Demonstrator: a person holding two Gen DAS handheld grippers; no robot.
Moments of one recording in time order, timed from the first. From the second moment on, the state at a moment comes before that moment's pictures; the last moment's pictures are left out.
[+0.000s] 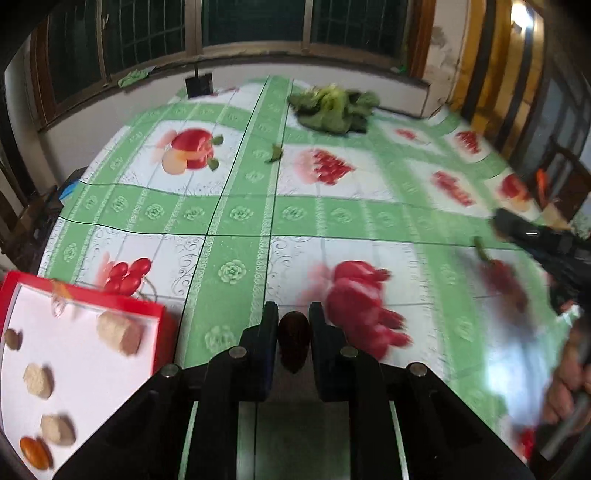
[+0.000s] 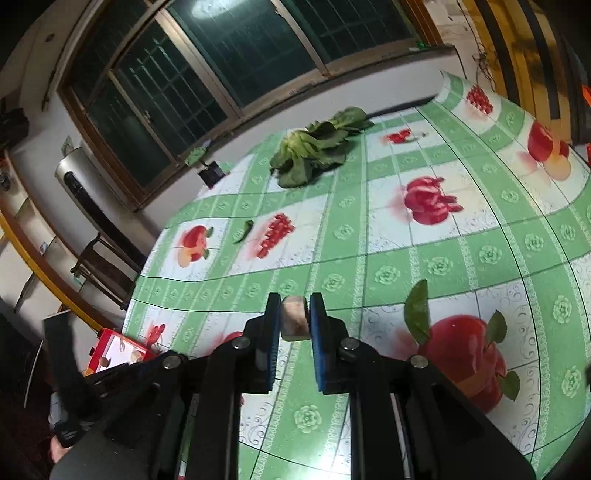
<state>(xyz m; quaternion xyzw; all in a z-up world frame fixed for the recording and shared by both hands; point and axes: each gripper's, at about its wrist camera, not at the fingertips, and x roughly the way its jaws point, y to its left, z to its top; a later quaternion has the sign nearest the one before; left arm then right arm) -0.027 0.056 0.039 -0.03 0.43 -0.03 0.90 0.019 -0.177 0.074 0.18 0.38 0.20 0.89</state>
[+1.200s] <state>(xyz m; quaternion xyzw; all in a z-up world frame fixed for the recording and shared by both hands) -0.197 0.053 0.145 0.01 0.21 -0.11 0.97 -0.133 -0.123 0.129 0.12 0.31 0.26 0.91</state>
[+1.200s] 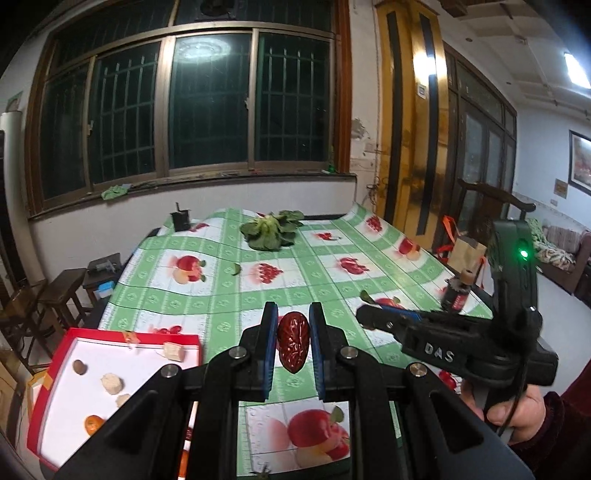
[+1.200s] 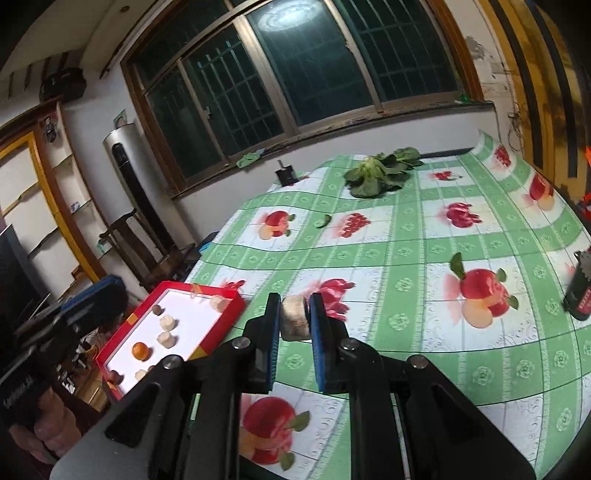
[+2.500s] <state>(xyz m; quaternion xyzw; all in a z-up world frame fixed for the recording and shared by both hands) -0.230 0.231 0.115 -0.03 0.23 0.16 0.96 -0.146 0.079 0.097 0.05 0.37 0.43 0.82</state>
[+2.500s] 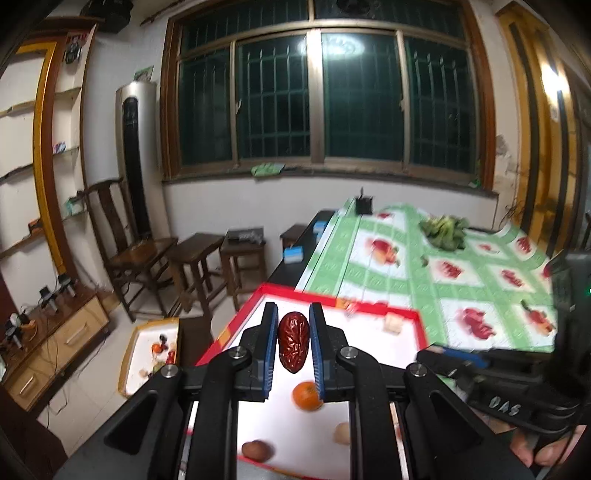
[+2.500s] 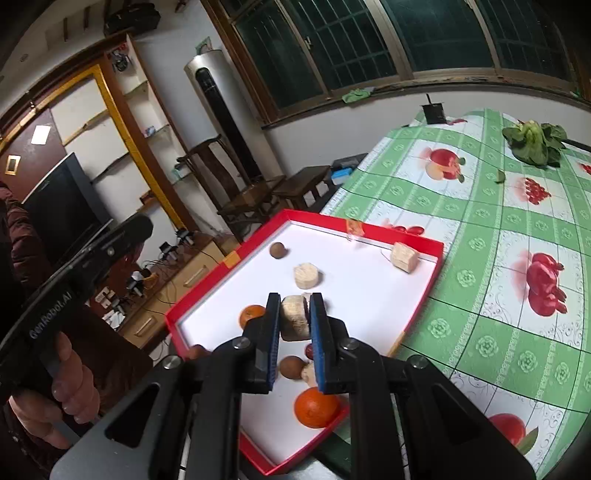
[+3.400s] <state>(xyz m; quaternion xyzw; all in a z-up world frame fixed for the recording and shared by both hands) -0.214 0.209 0.078 0.00 0.29 0.15 0.95 -0.152 0.066 0.079 0.05 0.40 0.38 0.83</state>
